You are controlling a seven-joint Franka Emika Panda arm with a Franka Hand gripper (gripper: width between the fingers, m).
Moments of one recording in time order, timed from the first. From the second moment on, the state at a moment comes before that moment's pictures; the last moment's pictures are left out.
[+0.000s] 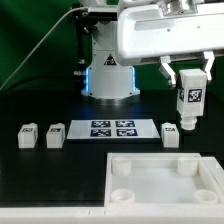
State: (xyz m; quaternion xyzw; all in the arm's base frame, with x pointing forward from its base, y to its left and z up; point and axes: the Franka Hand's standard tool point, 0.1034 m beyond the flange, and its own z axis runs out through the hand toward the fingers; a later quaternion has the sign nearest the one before) arm 0.541 0.102 0.162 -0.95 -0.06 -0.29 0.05
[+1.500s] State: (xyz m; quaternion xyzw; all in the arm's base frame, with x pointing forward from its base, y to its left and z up) arm 0.612 0.111 0.093 -0.95 -0.04 -0.30 0.06
